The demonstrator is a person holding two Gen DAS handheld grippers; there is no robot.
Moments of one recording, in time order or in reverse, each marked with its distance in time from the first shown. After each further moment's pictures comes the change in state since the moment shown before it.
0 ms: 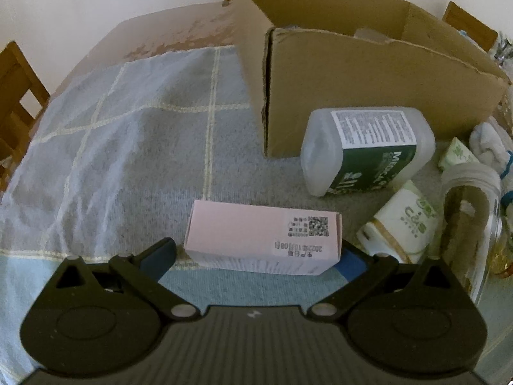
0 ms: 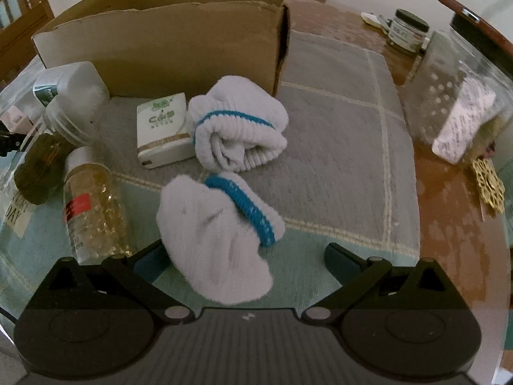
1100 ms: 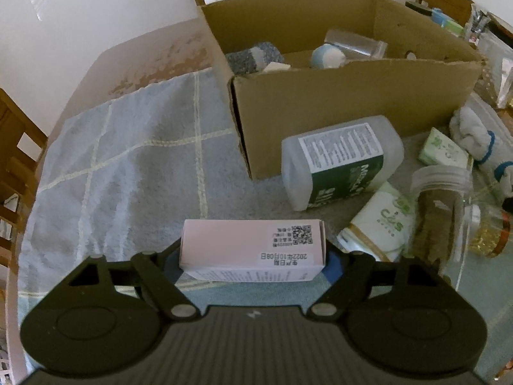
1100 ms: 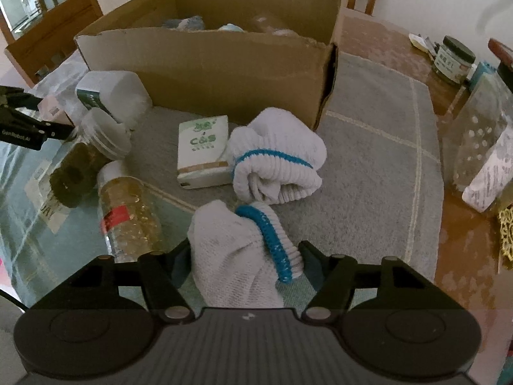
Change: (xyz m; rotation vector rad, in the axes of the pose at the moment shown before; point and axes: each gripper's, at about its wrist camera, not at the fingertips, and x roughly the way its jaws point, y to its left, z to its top) left arm -0.023 -0.004 0.022 0.145 0.006 0.010; right arm -0.016 -0.001 0.022 -0.123 0.004 0.135
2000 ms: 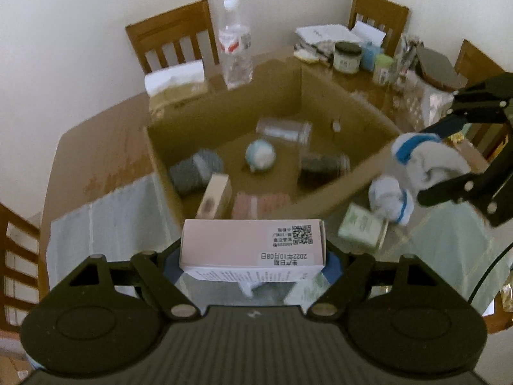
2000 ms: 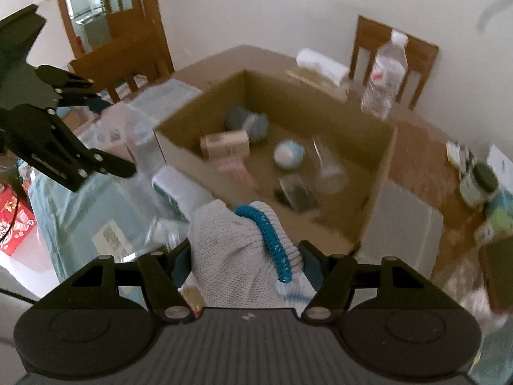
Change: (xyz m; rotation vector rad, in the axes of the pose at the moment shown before) left arm -0.085 -0.026 0.098 0.184 -0.089 -0.140; right arm -0.087 0.029 0.110 -0.213 -0.139 0.114
